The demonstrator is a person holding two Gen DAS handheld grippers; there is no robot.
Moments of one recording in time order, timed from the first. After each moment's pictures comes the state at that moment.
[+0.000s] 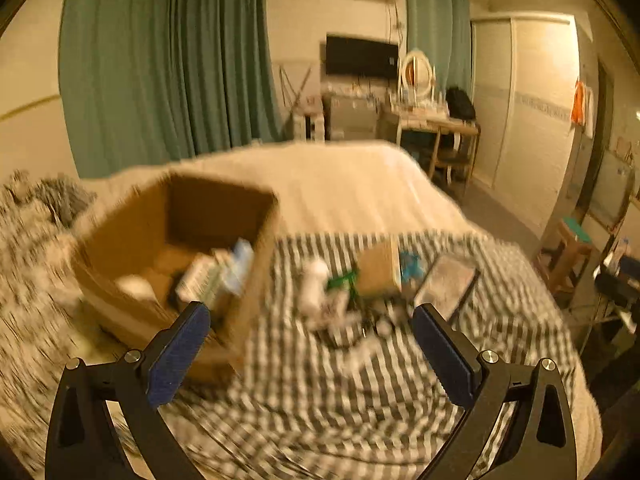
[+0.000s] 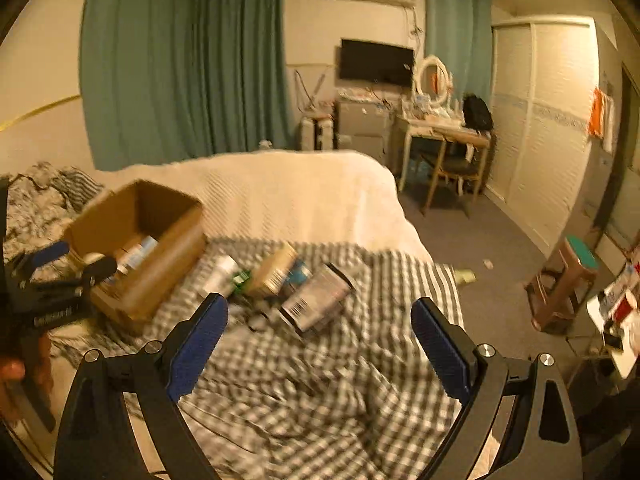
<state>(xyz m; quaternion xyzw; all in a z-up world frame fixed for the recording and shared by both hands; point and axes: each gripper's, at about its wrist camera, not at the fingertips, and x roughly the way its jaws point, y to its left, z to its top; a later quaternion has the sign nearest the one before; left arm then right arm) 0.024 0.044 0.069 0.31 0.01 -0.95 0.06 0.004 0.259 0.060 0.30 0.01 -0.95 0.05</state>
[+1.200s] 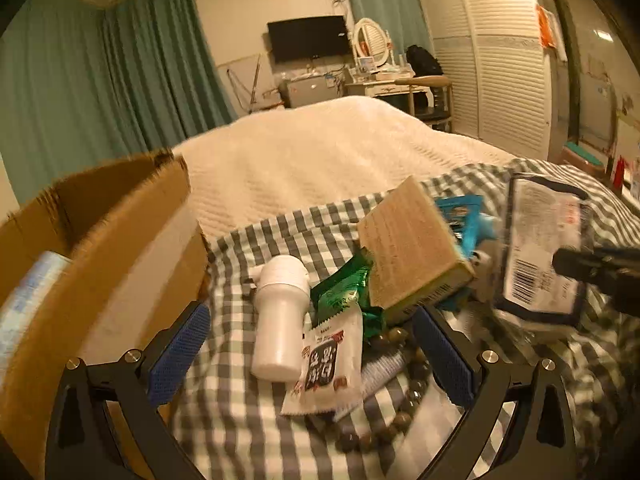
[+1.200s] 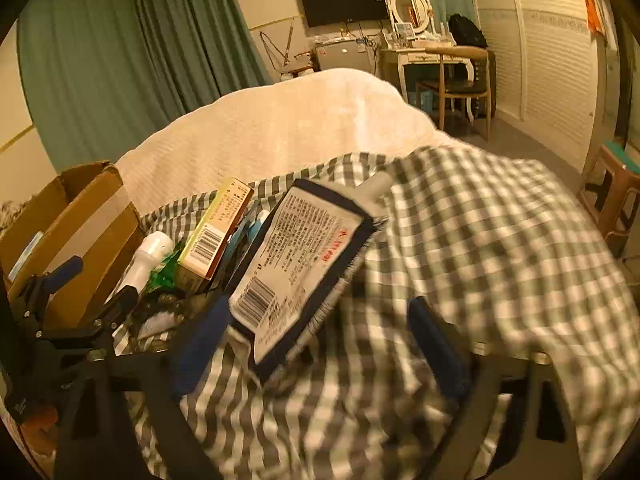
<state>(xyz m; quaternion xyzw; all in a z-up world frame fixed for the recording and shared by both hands) -0.131 0.056 -0.073 0.31 -0.10 -0.95 0.01 -0.166 0.259 -0.131 0.37 -0.10 -0.92 0.08</state>
